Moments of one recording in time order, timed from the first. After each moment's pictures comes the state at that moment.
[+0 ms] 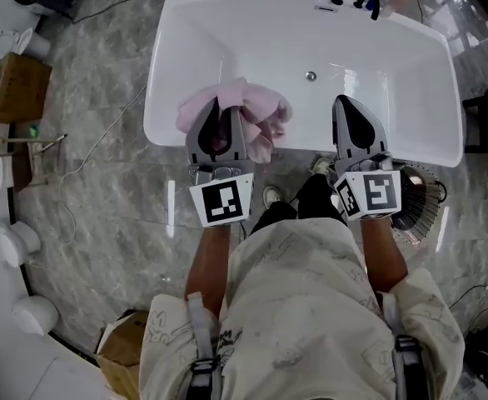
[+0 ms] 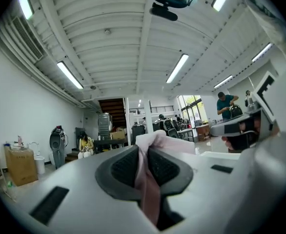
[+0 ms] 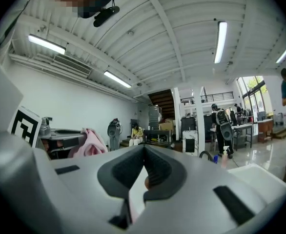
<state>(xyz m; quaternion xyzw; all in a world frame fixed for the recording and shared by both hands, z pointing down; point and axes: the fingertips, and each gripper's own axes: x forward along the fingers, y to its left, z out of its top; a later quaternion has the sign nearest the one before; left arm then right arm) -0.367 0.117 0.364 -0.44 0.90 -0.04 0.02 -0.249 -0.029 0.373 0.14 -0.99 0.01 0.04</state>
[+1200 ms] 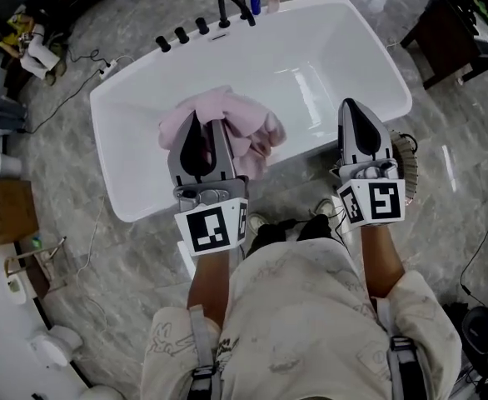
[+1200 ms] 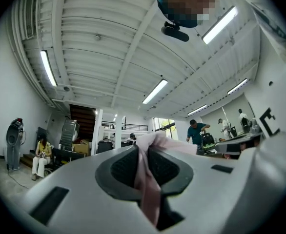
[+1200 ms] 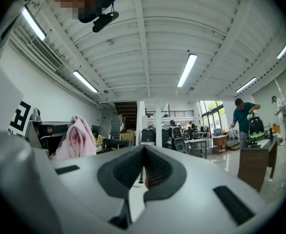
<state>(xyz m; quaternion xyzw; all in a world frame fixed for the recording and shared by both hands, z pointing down) -0.210 -0.061 0.273 -0.60 0.80 0.04 0.09 -0.027 -0.179 0.310 0.36 -0.93 -0.02 -0.02</state>
